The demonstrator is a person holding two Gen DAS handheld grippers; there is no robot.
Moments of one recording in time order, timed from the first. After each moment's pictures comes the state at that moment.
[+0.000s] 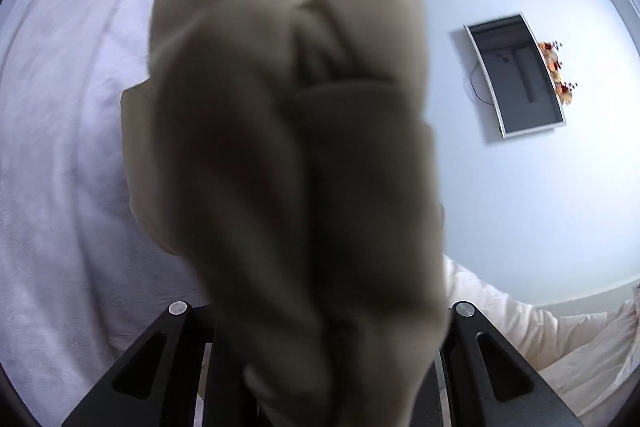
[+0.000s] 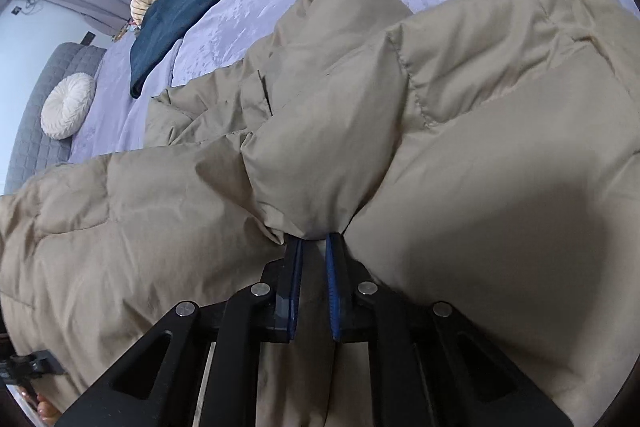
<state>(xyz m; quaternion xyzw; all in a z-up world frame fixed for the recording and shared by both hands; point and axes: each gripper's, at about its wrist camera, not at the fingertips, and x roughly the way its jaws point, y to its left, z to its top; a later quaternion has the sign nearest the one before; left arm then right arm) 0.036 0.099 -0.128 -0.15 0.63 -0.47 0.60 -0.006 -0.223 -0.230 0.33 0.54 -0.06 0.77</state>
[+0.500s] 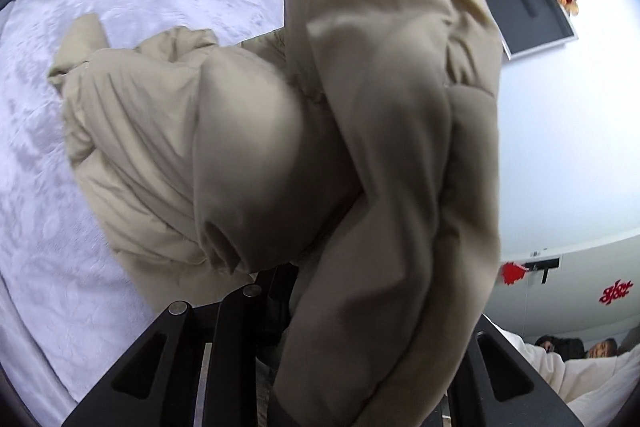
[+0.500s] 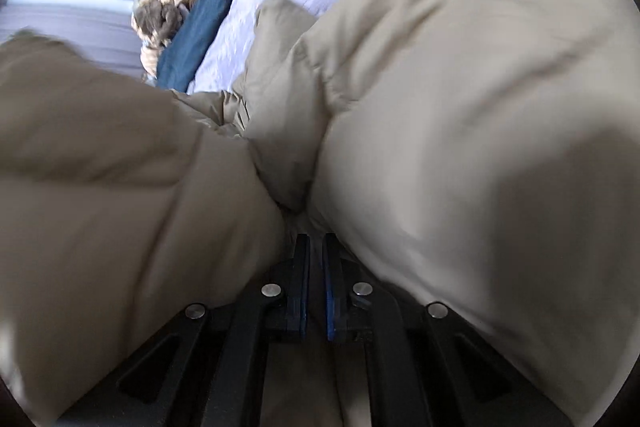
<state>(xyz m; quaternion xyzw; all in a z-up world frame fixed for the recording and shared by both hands) -0.001 -0.084 -0.097 -0.01 0.64 -0.51 0.57 -0.072 -0.279 -0.221 0.47 0.48 -0.03 0.74</state>
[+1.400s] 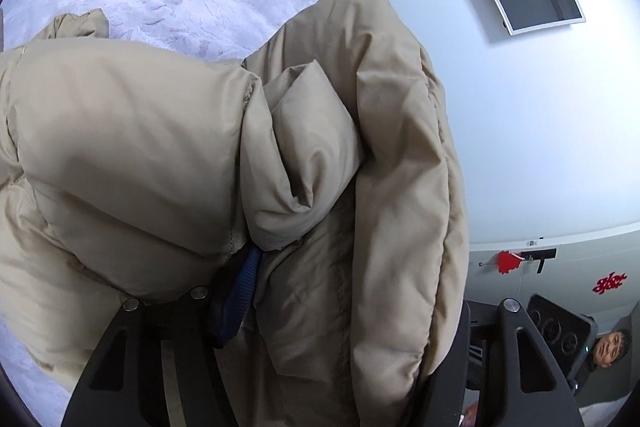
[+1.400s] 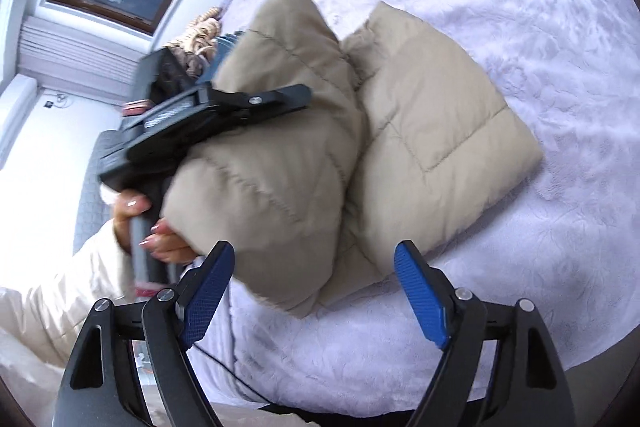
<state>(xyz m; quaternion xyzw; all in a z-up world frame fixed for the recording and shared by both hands) 0.035 -0.190 -0.152 0.00 0.67 -0.54 0.52 -0.242 -0.280 -0.116 0.45 0.42 -0.07 0.78</state>
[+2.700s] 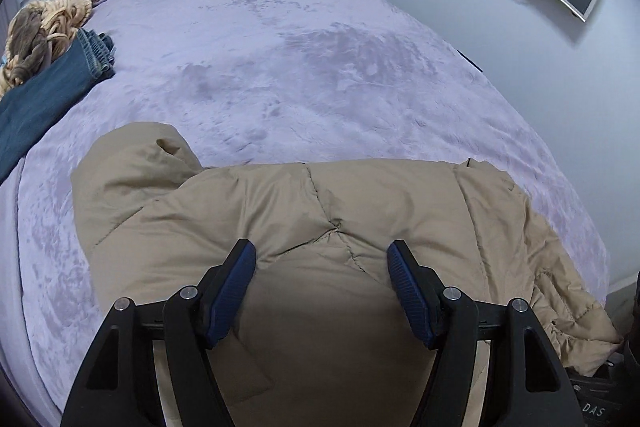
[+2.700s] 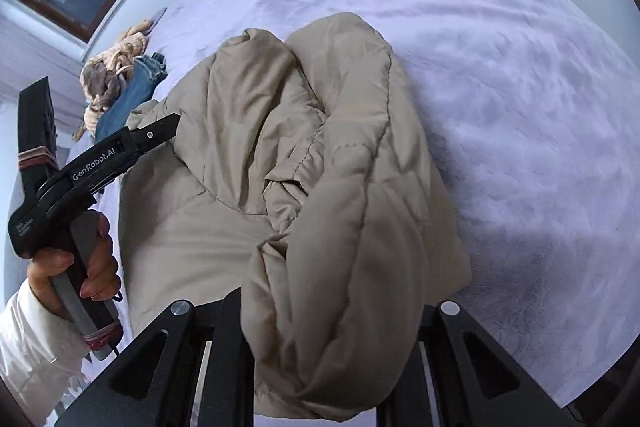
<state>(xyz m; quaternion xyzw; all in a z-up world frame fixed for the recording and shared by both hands) 0.013 -0.213 -0.122 0.16 0.48 -0.42 0.75 -0.209 -0.348 -0.149 0.39 0.46 -0.21 0.77</state>
